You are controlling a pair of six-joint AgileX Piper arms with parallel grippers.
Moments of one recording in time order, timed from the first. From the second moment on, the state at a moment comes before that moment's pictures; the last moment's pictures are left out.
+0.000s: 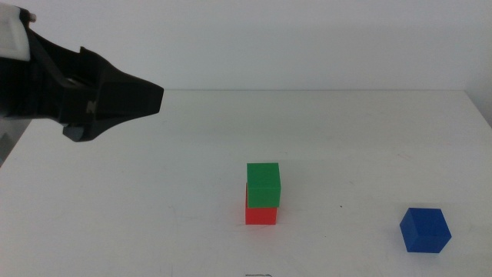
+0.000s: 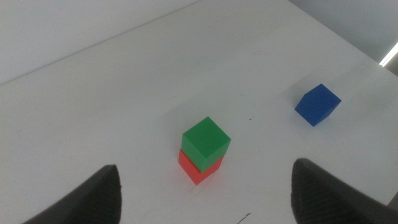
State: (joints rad) left arm -0.25 0.96 -1.16 -0.55 0.95 0.50; right arm 0.02 -0.01 0.03 -0.13 0.35 0.24
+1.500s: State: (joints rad) left arm -0.25 0.96 -1.16 -0.55 0.95 0.50; right arm 0.08 1.19 -1.03 -0.07 1.24 0.24
